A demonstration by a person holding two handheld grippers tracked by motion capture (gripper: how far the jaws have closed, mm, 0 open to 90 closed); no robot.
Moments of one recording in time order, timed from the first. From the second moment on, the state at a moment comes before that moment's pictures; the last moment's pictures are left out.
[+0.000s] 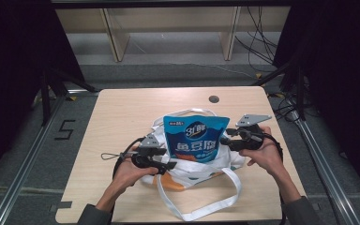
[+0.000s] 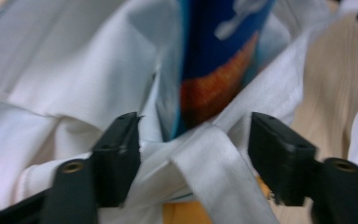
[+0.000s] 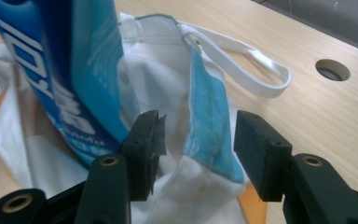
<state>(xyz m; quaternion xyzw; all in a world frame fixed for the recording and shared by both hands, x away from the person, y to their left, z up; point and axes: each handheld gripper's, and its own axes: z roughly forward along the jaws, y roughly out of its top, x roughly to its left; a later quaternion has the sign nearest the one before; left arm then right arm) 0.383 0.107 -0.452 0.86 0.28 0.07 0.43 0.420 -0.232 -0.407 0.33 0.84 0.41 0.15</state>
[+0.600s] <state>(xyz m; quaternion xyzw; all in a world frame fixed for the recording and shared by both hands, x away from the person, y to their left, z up) 0.313 0.082 -0.472 0.92 0.11 0.21 0.31 0.464 -0.246 -0.457 0.38 0.84 0.30 0.25</state>
